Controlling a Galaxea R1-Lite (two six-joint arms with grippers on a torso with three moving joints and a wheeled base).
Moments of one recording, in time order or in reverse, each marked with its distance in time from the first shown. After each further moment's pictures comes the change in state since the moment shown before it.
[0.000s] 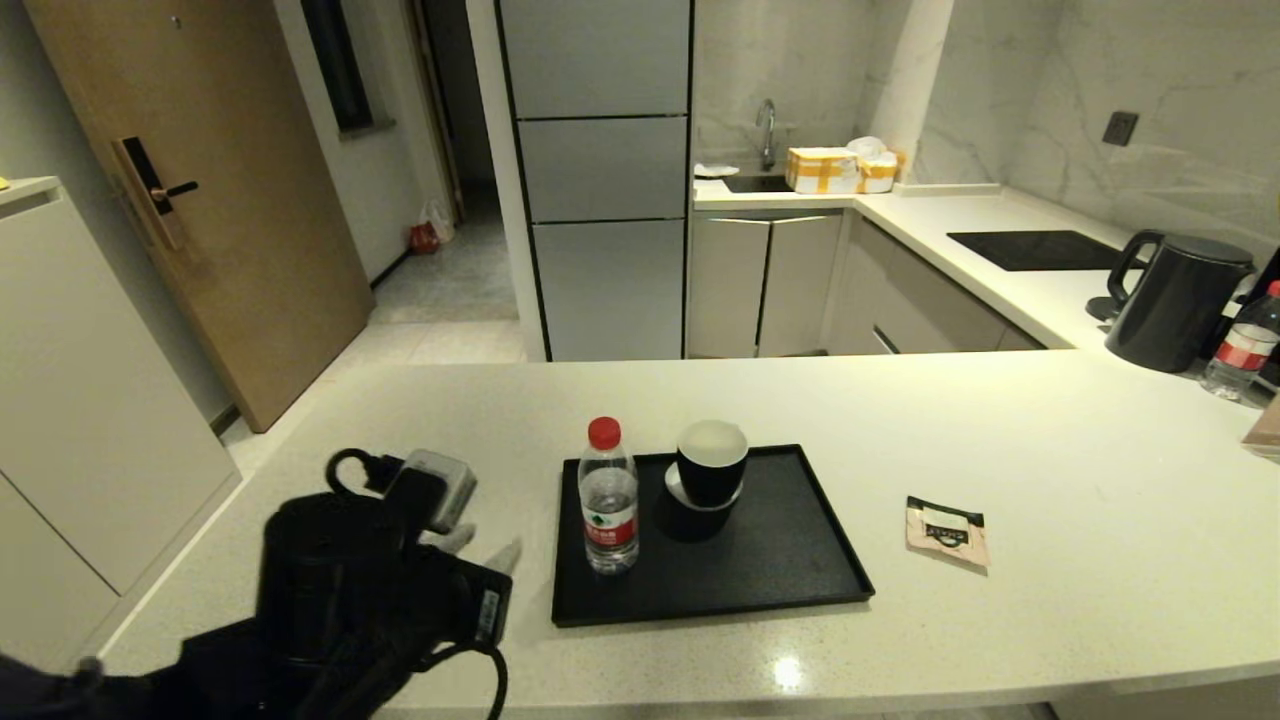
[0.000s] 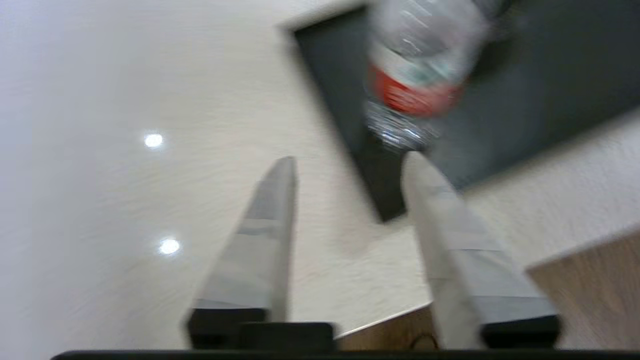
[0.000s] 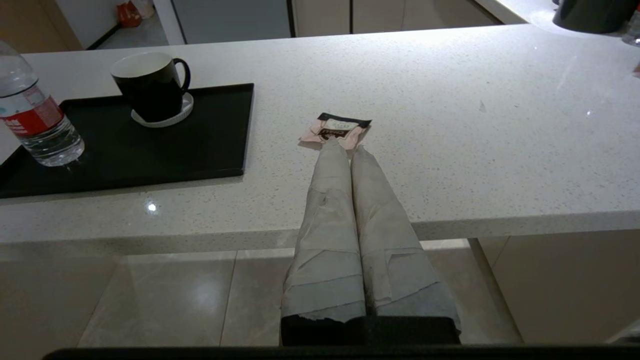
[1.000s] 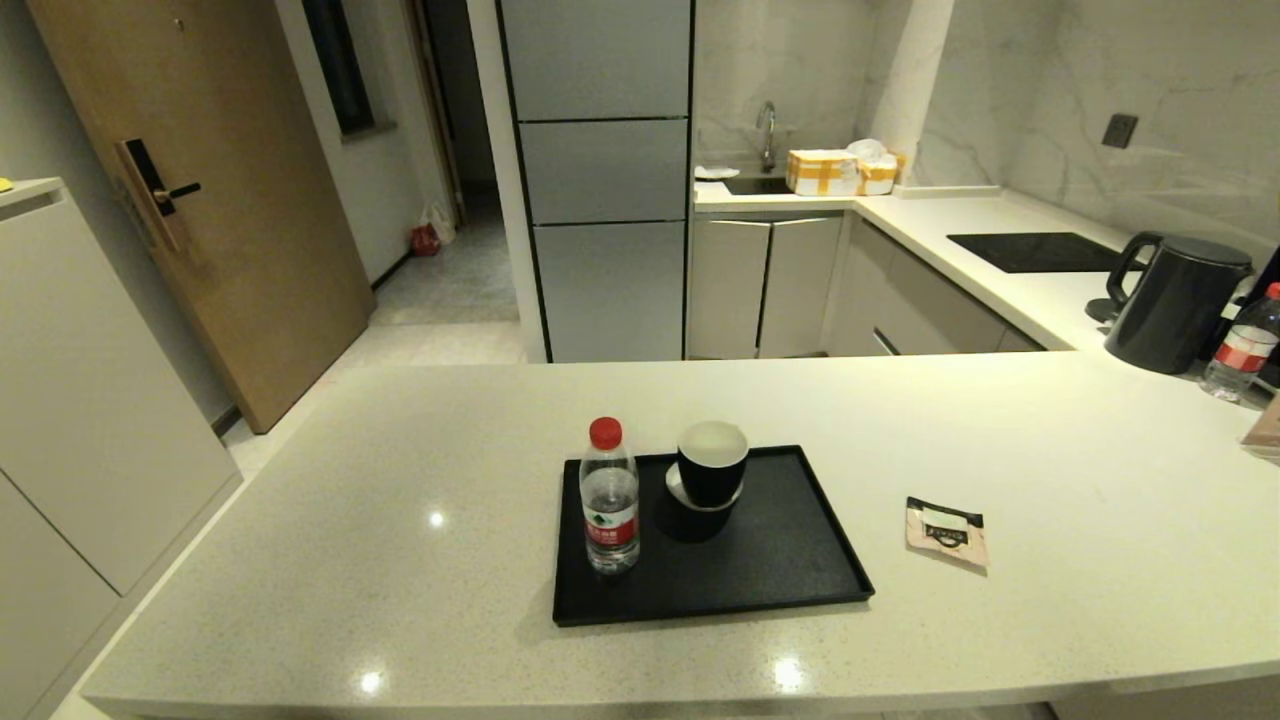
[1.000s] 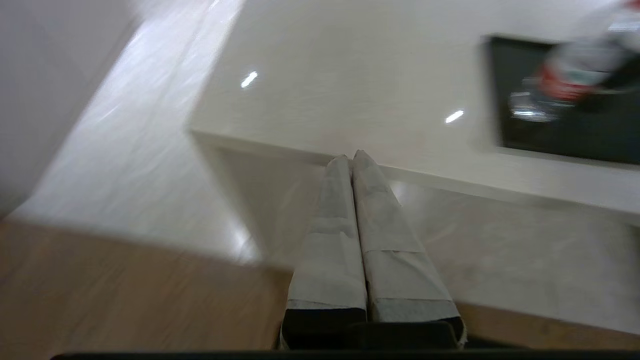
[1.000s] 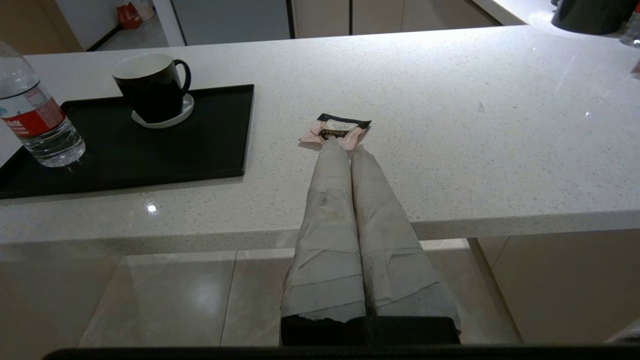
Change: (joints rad) left arm 0.537 -1.319 -0.462 1.688 -0.174 -0.127; right arm 0.000 0.000 0.000 0.000 0.000 0.000
